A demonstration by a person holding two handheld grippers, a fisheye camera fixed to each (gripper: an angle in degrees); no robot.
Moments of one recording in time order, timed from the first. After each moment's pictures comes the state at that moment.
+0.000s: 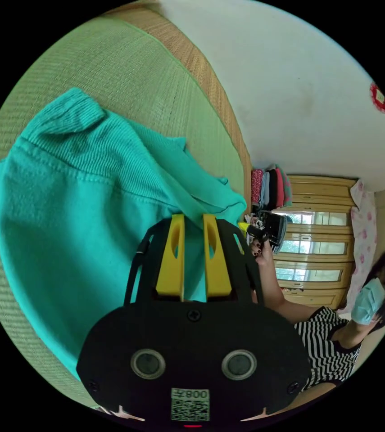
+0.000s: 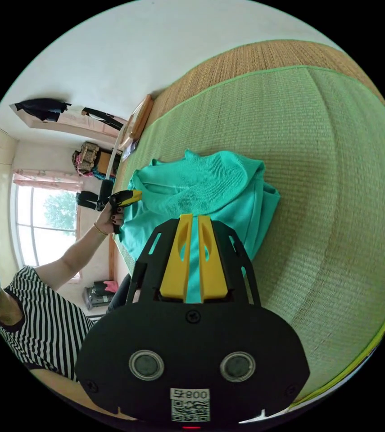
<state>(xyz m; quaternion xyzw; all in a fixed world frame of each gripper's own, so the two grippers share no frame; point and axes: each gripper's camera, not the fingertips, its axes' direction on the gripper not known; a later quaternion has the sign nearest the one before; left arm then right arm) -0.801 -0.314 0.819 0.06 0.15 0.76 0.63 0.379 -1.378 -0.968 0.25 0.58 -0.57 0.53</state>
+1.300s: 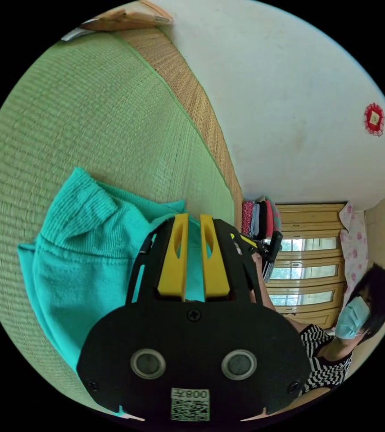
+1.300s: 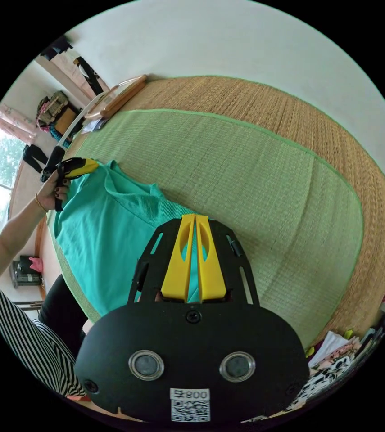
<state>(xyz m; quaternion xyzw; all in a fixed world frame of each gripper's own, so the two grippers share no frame) -0.806 -0.318 0.799 0.10 0.24 0.73 0.63 0.385 -1.537 -0.970 0.29 0.72 -0.55 0.31</state>
